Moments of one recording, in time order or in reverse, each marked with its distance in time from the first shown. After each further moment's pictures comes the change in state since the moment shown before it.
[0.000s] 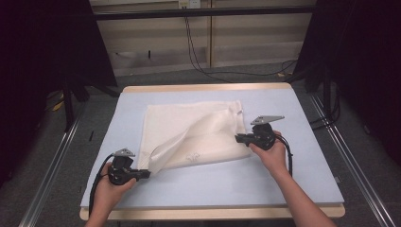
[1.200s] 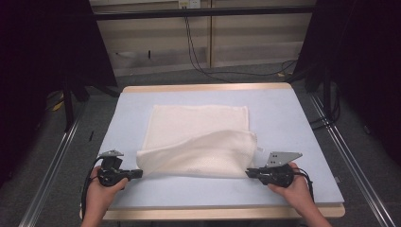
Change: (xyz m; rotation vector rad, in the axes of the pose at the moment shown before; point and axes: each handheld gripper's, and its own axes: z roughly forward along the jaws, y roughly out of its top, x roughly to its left) left arm 0.014 -0.013 -0.019 -0.054 0.005 -0.120; right arm 0.034 -0.083 -0.049 -0.001 0.171 -0.221
